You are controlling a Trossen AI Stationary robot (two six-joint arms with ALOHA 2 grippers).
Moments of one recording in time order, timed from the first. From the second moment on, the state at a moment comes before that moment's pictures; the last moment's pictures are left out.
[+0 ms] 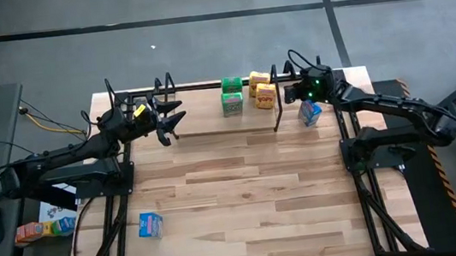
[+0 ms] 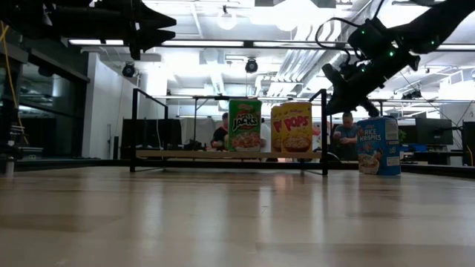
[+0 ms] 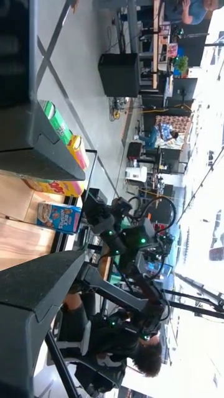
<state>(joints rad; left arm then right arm) 0.43 0.78 0.39 0.54 0.11 -0.14 -0.76 1.10 0.54 0.03 -0.01 0.54</state>
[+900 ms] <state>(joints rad) 0.43 0.78 0.39 0.54 0.11 -0.13 -0.76 1.18 0.52 0.26 -0.18 0.60</state>
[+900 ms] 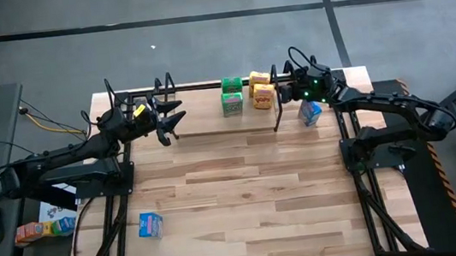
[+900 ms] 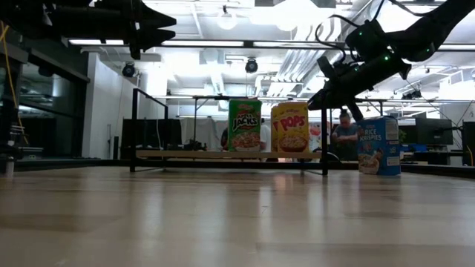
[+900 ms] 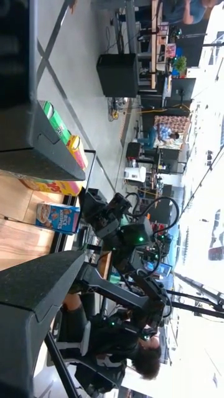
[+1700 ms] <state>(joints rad) 0.43 0.78 0.39 0.54 0.11 -0.13 -0.76 1.18 0.53 0.17 -0.30 0.59</state>
